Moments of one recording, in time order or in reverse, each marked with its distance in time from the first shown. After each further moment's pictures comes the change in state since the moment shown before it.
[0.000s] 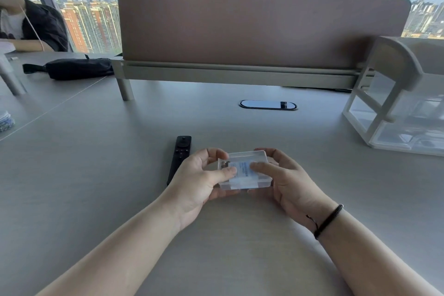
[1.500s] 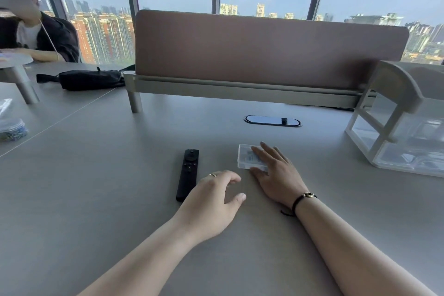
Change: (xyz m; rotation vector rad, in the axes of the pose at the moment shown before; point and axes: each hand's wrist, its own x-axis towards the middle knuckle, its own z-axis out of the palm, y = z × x) left_hand 0.009 -0.021 -0.014 1.102 0.041 0.458; right_hand 0.080 0.013 -0.024 -1.427 0.140 -0.359
